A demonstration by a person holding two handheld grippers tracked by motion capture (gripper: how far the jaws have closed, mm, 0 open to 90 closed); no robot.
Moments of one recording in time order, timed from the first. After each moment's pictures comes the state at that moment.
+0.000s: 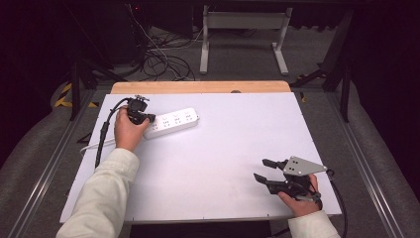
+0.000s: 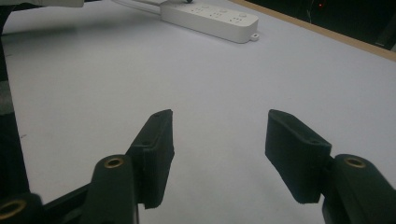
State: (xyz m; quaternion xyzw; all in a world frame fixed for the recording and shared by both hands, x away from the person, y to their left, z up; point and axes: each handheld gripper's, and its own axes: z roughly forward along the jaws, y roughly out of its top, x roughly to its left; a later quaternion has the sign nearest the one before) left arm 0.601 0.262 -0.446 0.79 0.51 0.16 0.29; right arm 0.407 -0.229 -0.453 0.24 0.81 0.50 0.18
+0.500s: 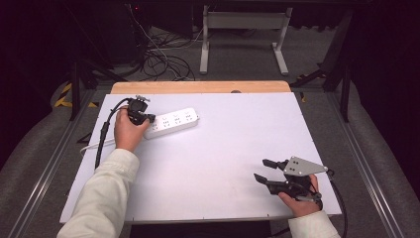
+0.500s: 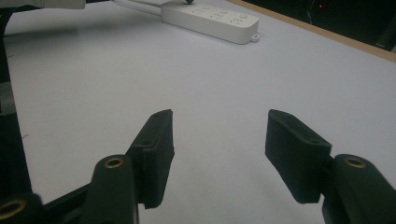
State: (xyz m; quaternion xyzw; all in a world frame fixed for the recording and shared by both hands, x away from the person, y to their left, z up) left arm 0.600 0.262 -0.446 0.80 0.51 0.16 0.29; right arm 0.406 -0.230 -0.453 0.24 0.81 0.50 0.18
